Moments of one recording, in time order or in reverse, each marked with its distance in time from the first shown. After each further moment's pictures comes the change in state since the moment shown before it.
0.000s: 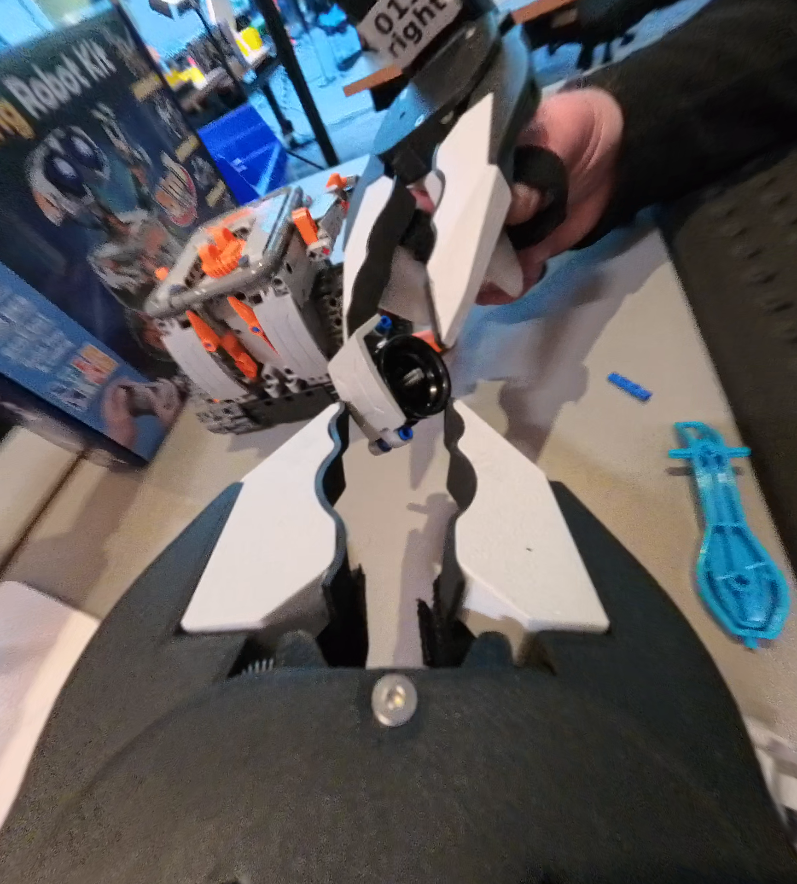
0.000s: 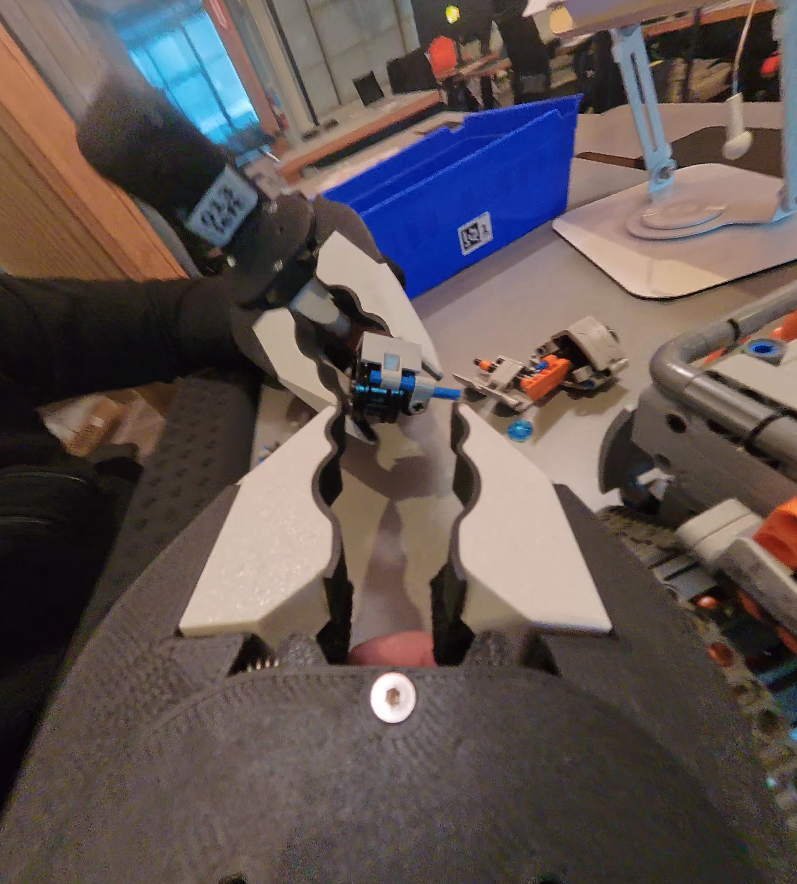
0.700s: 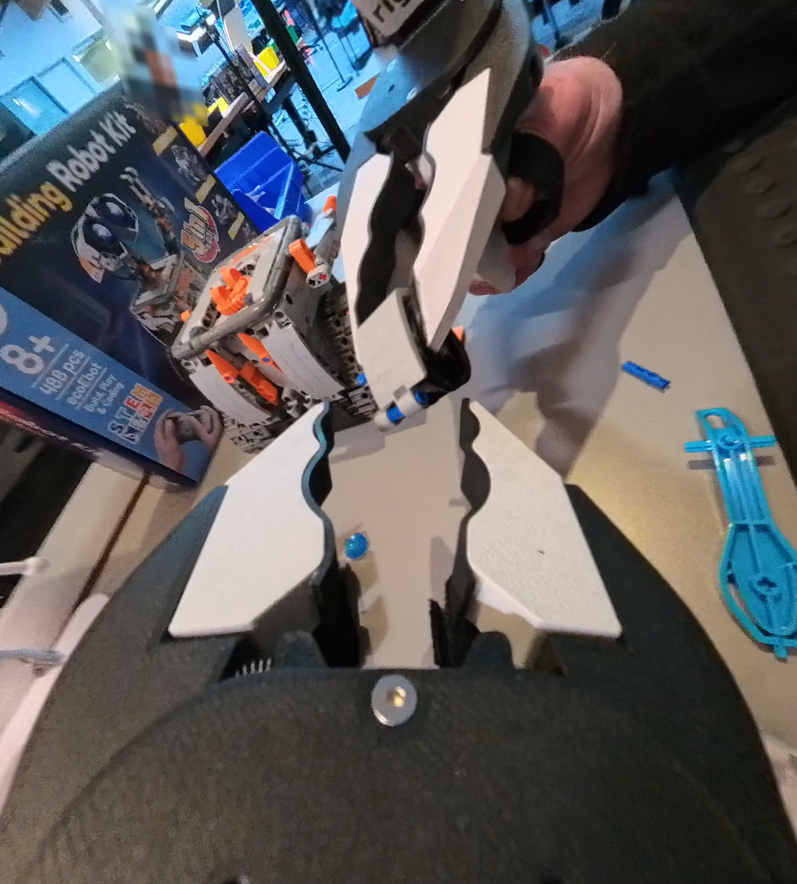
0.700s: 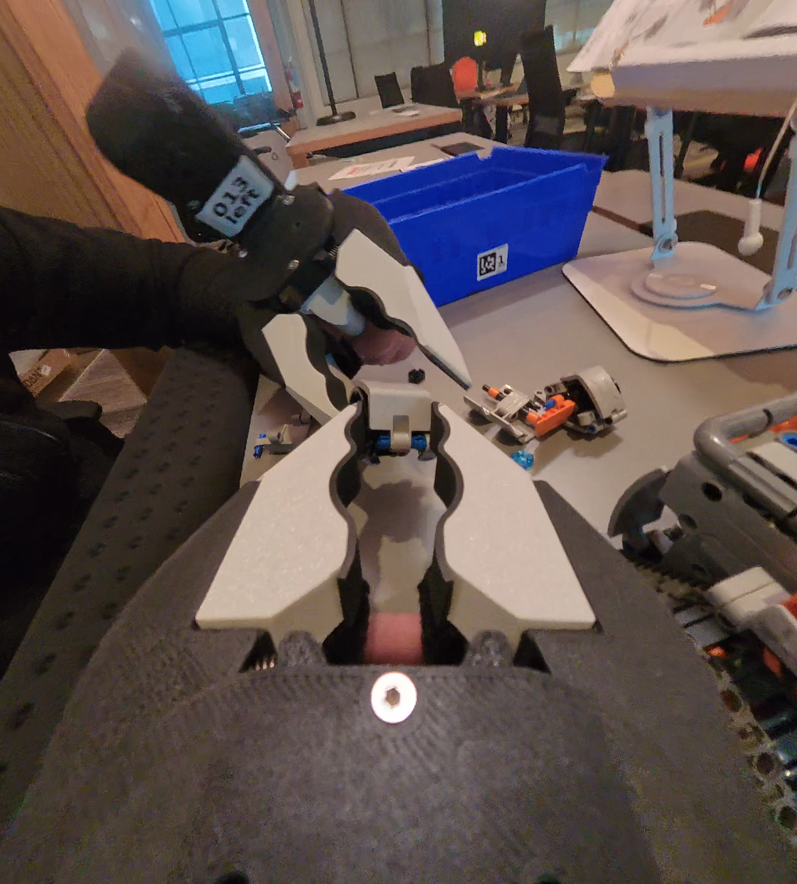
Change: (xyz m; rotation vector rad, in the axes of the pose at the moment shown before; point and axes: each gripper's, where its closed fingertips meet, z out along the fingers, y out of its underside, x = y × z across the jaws) left arm 0.004 -0.009 0.000 -0.017 -0.067 0.147; right arm -0.021 -0.009 -0.001 0.026 -0.023 -0.174
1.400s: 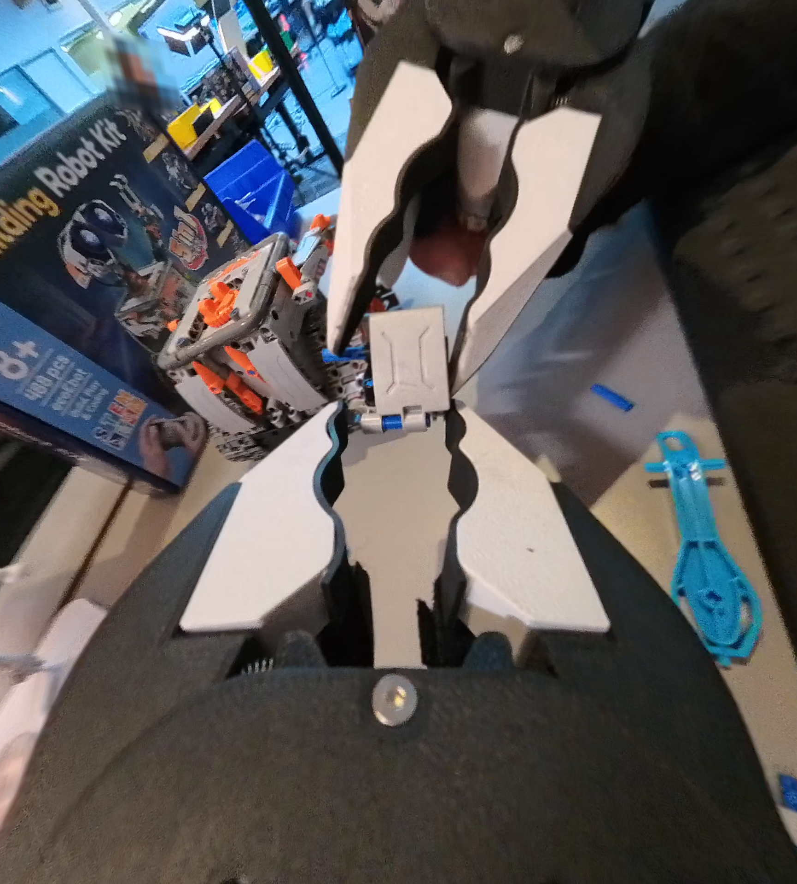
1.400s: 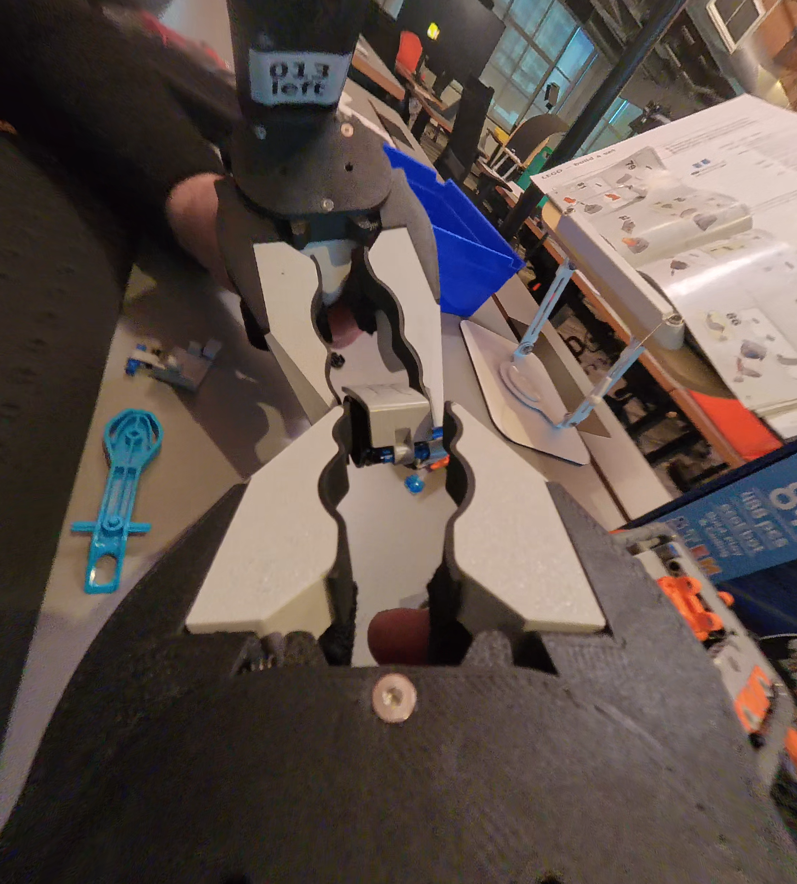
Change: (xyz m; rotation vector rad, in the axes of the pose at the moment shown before) left arm 0.009 -0.010 -0.002 0.008 0.013 -0.026; right arm -0.015 -0.006 0.003 -0.101 0.261 -0.644
